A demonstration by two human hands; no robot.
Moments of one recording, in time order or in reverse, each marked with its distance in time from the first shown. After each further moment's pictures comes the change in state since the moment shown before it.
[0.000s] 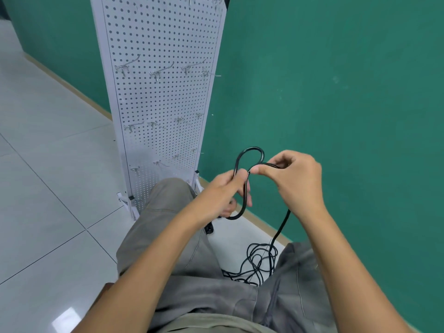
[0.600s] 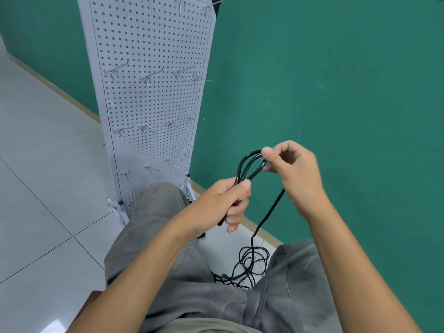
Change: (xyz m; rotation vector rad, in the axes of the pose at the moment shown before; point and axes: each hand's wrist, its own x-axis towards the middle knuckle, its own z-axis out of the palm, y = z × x) left_hand -0.014 0.016 0.017 -0.048 -0.209 0.123; right_hand 0.008 -0.003 -0.023 0.396 -0.100 0.009
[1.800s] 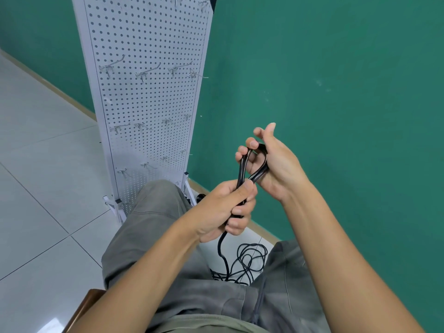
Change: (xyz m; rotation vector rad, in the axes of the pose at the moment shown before) left_hand -0.001 -0.006 0.013 -0.395 -0.096 -0.065; right_hand 0.015 -0.016 0.038 0.785 -0.158 0.391
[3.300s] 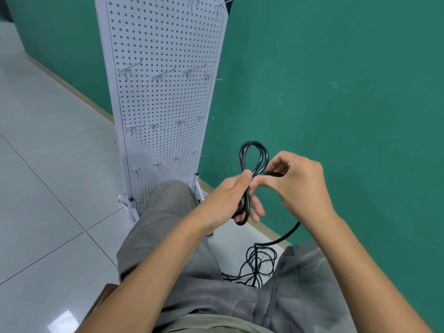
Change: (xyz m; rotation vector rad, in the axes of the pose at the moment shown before) left_hand 0.005 0.005 -0.013 0.396 0.271 0.046; right_hand -0.036 0.003 -0.024 -1.387 0.208 -0.413
